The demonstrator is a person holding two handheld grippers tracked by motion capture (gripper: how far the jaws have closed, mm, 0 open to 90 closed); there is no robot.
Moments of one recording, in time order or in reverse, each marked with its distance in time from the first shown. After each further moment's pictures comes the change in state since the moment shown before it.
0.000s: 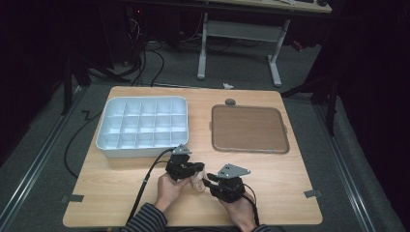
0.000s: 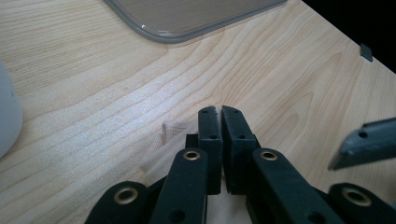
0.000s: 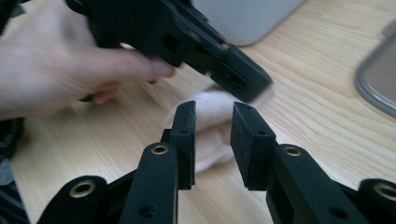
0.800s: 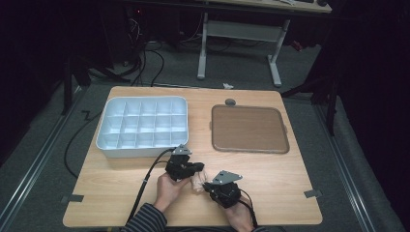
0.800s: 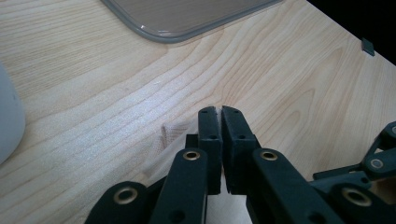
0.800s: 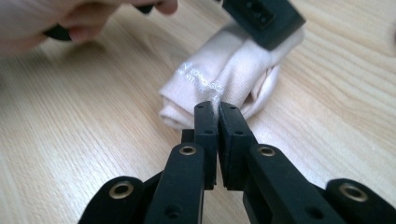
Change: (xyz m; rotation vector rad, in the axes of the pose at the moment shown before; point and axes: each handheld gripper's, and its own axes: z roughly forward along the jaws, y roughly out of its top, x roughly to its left) left arm 0.001 -0.001 0.000 0.003 0.001 0.029; right arm 0.002 -0.025 0.022 0.093 -0.008 -0.054
